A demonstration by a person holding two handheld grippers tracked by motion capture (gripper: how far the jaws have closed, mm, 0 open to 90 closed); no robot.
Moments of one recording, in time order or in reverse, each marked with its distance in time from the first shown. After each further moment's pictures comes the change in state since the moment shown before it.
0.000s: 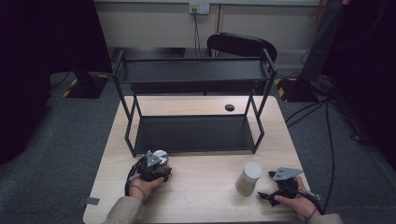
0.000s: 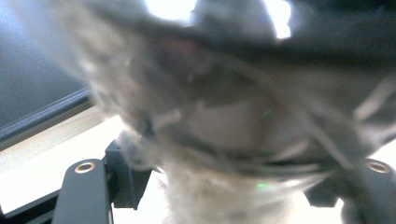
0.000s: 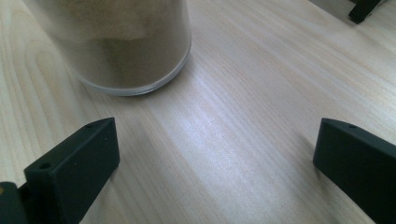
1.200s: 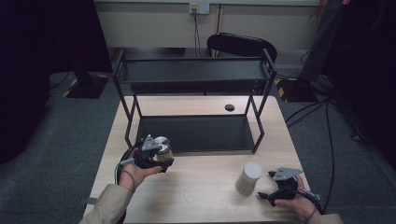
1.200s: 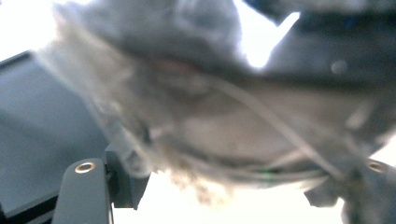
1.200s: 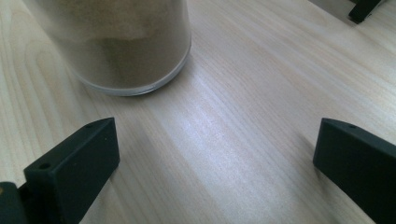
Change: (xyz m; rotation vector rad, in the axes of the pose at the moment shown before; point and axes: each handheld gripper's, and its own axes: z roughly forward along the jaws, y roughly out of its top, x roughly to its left) left arm 0.024 0.084 -0.060 -0.007 -0.172 0.082; right arm 0.000 0.000 0.000 0.000 0.000 0.000
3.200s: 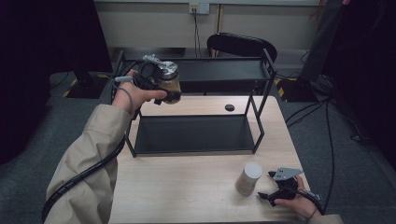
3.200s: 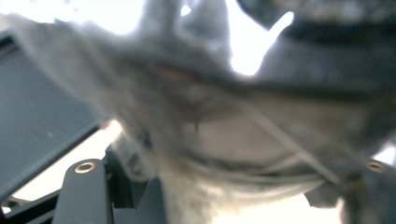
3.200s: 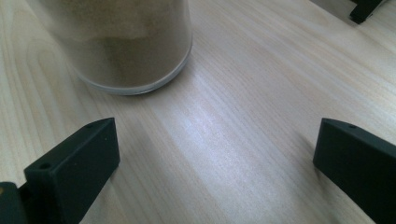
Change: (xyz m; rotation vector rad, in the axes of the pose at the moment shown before) left arm 0.030 0.218 -0.076 -0.021 0.003 0.039; right arm -0.001 0.000 0.000 0.000 0.004 -0.003
